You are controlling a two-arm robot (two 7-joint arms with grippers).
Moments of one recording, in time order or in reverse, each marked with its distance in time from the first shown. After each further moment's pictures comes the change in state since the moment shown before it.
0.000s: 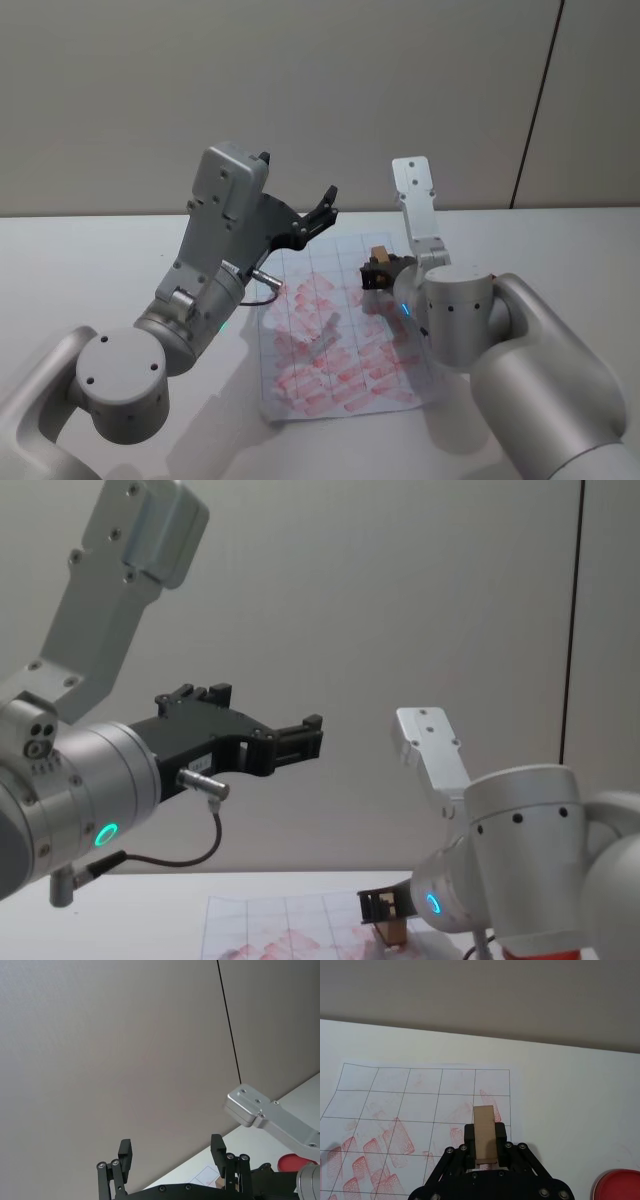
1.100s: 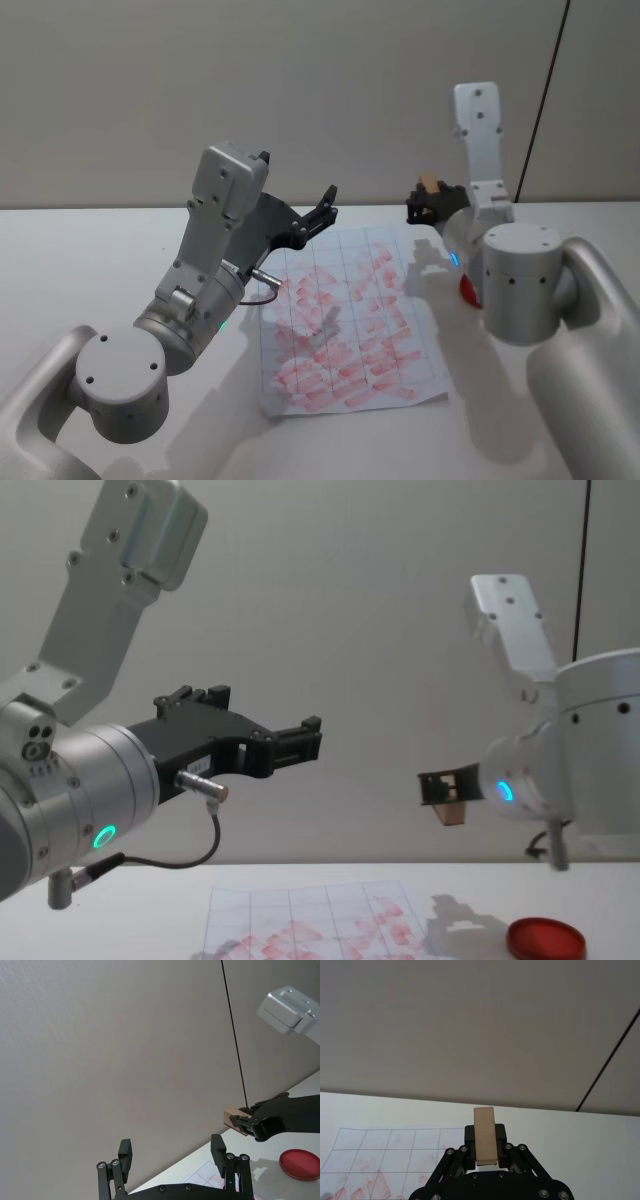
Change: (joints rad) left arm 0.000 0.000 0.000 0.000 0.000 0.000 0.000; right arm -0.099 0.065 0.043 -0.365 -0.052 0.025 -0.028
